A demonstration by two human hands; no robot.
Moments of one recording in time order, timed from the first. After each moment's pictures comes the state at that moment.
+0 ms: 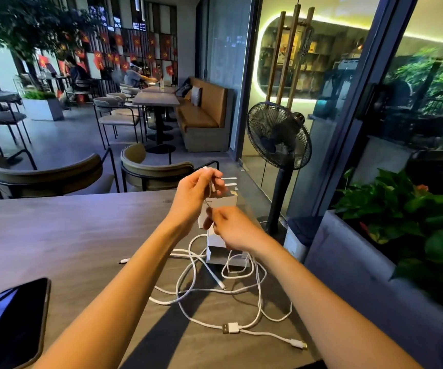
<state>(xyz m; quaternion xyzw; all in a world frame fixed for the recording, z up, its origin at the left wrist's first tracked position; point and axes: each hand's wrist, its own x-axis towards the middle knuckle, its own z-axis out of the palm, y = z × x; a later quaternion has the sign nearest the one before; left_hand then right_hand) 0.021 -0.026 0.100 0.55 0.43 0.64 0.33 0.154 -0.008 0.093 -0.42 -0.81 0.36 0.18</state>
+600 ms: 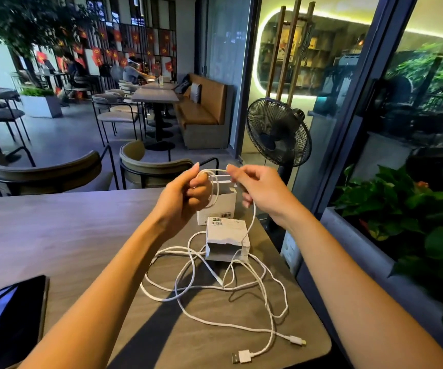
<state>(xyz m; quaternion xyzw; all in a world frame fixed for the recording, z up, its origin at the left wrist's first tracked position) 0.008 -0.045 0.113 0.47 0.28 0.60 0.59 0.187 0.017 0.141 -0.37 -0.72 0.44 0.39</state>
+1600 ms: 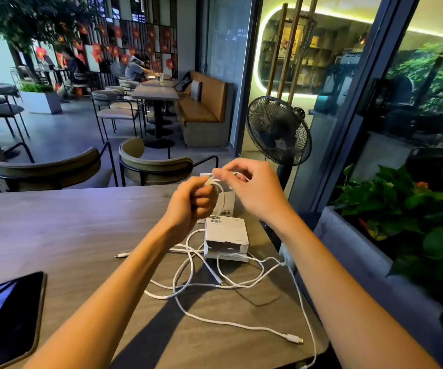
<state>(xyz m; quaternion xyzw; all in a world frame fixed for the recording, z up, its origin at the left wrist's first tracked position) 0.026 -0.047 0.099 0.51 0.30 0.62 0.52 0.179 -0.004 0.144 -0.35 -0.79 0.25 0.43</state>
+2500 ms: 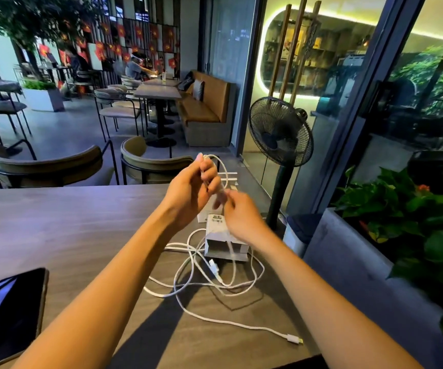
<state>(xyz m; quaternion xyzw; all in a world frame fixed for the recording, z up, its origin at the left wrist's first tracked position) 0.023 -0.034 0.120 0.41 0.23 0.67 0.58 0.158 -0.005 0.094 -0.44 -0.78 0.32 0.30</state>
